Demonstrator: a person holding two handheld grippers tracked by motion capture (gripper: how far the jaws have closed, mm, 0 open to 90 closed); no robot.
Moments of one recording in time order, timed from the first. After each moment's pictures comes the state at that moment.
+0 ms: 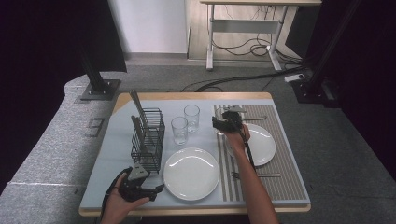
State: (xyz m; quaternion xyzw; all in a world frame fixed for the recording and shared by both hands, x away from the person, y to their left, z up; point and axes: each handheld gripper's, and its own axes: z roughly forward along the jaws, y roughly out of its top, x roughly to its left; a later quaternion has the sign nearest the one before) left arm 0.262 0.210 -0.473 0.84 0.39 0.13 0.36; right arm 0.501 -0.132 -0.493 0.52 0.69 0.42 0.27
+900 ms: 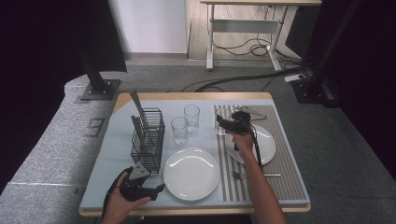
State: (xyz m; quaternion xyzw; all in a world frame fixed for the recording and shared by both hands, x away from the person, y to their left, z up) left arm 0.264 0.207 -0.475 0.84 0.39 0.13 0.36; right arm 0.479 -0.161 -0.475 0.53 0.65 0.51 0.21
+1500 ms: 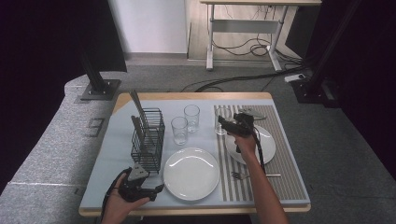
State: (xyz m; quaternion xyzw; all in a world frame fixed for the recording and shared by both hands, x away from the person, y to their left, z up) left arm 0.261 0.210 -0.474 0.84 0.39 0.13 0.36; right arm 0.463 -0.167 -0.468 0.51 0.64 0.53 0.21
